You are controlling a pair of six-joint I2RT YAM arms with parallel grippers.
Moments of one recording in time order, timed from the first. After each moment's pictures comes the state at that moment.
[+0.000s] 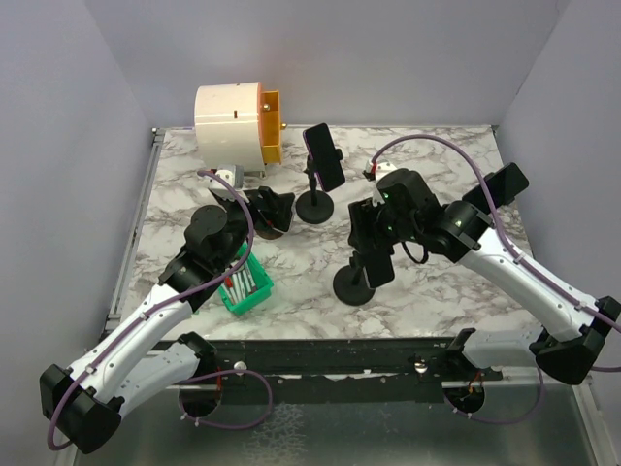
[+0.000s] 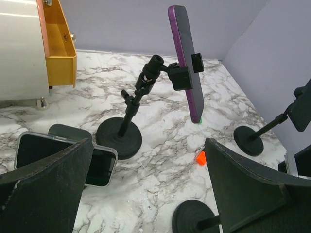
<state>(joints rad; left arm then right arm) -0.61 0.86 0.76 0.09 -0.18 -0.38 0.81 1.25 1.38 -0.88 0.14 0.32</state>
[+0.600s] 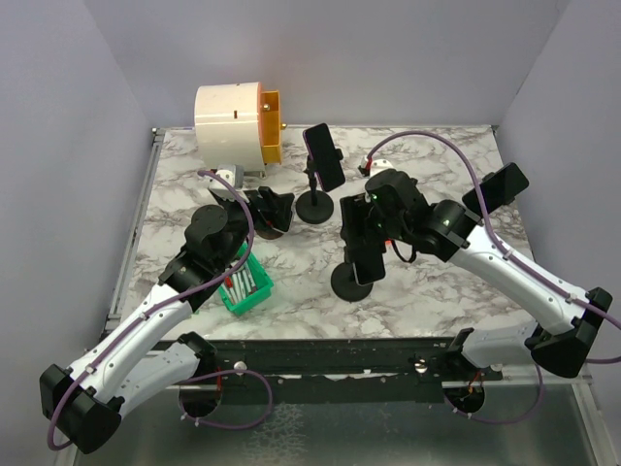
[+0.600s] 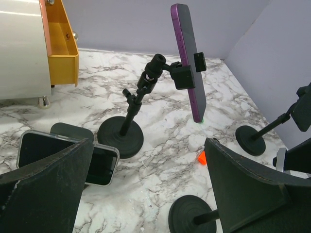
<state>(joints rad) -0.61 0.86 0.76 0.08 -0.20 -0.38 0.86 1.30 1.39 -0.85 0.26 0.40</state>
